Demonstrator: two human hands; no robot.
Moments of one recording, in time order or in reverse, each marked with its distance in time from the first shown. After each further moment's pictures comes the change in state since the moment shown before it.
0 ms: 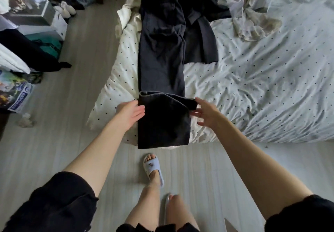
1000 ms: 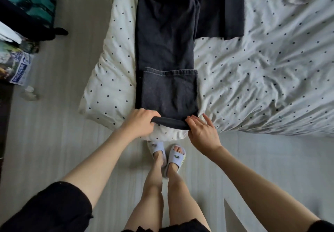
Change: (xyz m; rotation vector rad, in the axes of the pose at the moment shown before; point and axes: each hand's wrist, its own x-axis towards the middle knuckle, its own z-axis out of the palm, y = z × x) left_hand 0.058 -0.047 0.017 1.606 -0.312 0.505; right_hand 0.079 0.108 -0.002 -1.409 0.098 -1.041
